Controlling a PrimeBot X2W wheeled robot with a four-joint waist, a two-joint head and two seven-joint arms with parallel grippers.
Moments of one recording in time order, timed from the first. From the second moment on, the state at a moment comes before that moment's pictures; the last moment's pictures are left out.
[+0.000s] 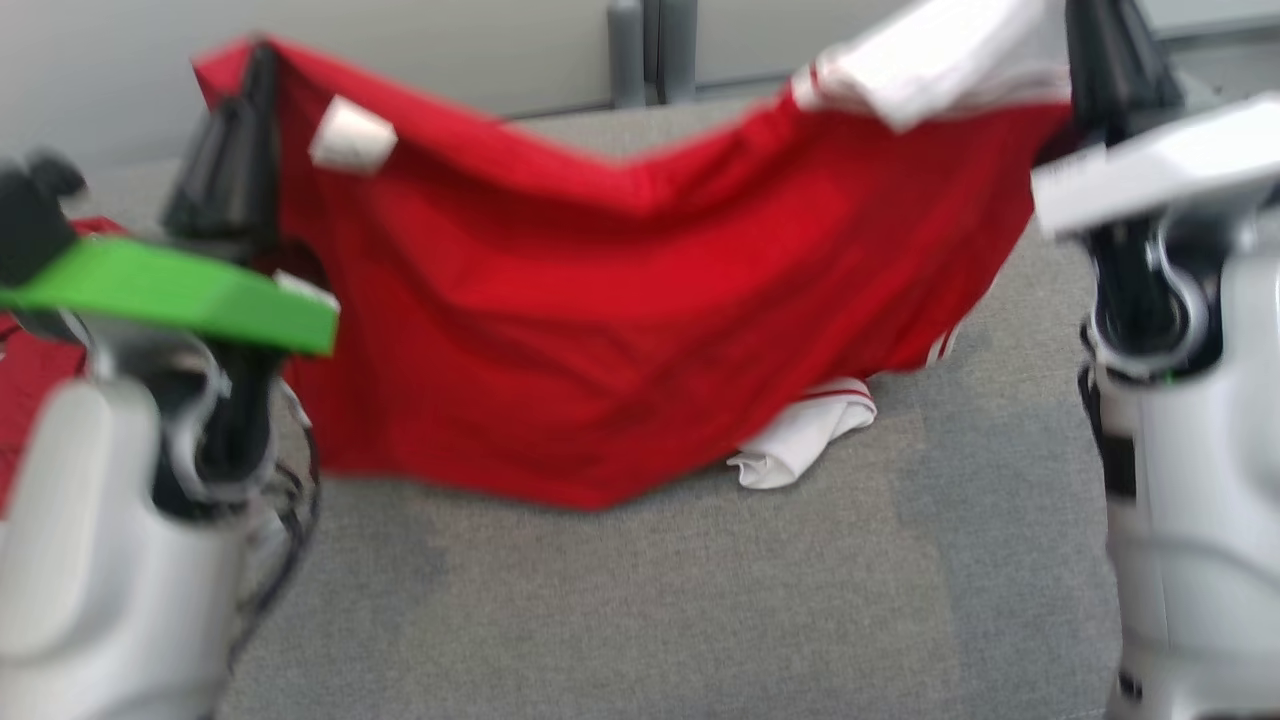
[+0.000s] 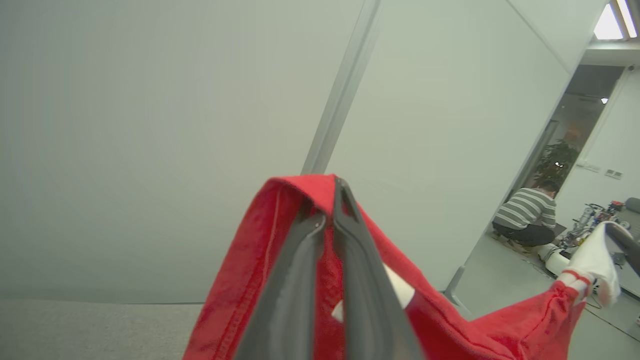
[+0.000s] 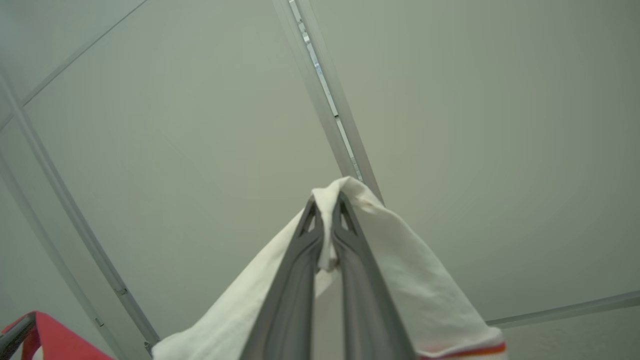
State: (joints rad) left arm -0.48 0.23 -0.20 -0.08 -0.75 0.02 0.02; right arm -0.60 -0.05 -0.05 -0.03 0.53 0.13 0.12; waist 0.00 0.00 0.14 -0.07
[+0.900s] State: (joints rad) left arm -1.41 0.42 -0.17 0.81 -0.60 -0.11 -0.18; right arm -1.45 -0.05 0.19 0.75 0.53 0.13 -0.24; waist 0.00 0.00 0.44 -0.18
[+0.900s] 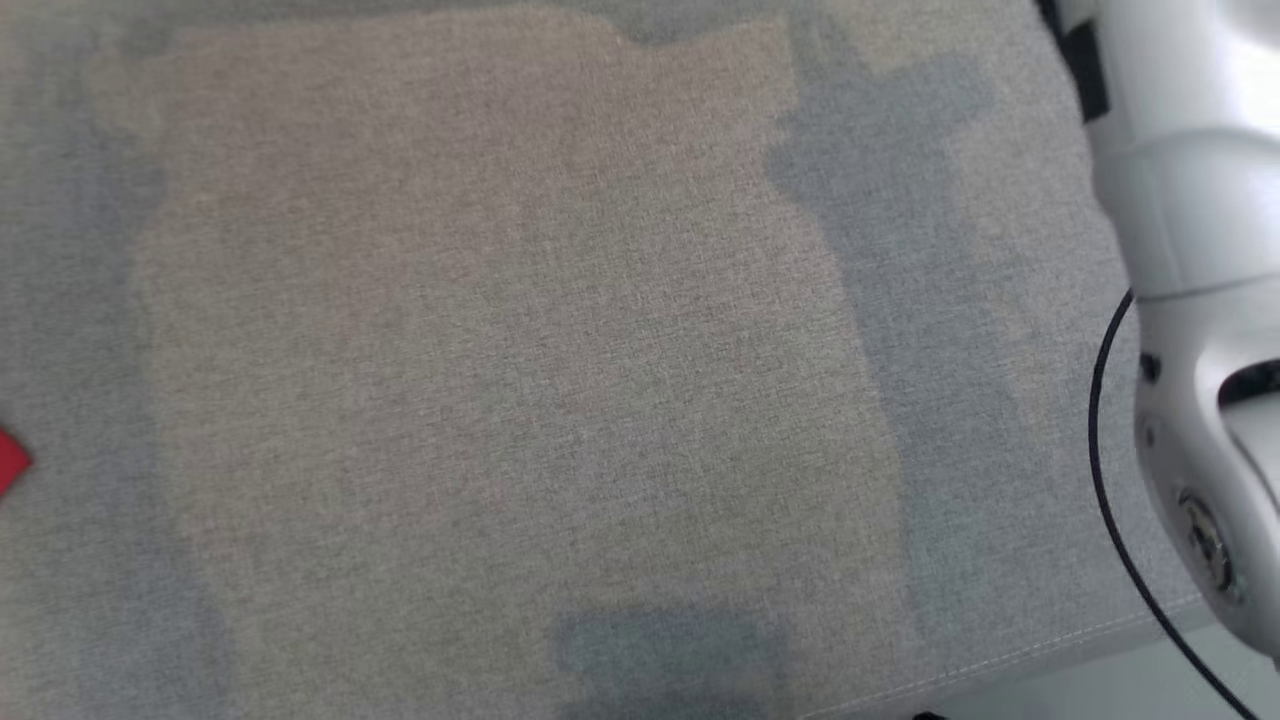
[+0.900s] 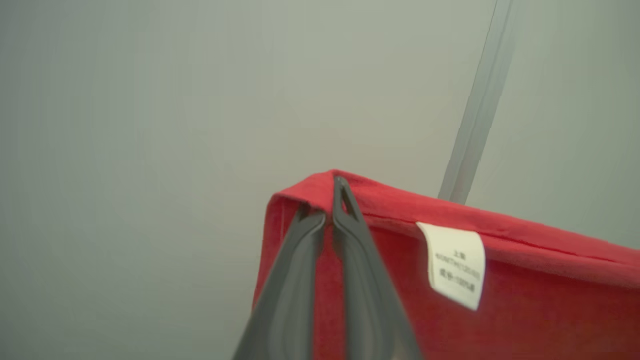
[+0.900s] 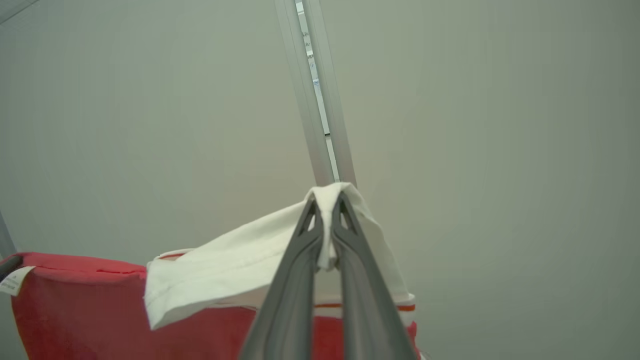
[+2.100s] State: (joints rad) left arm -0.51 0.40 -0.31 0.26 -0.94 -0.10 -0.26; right arm -0.29 -0.09 0.05 0.02 0.51 0.13 -0.15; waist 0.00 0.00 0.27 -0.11
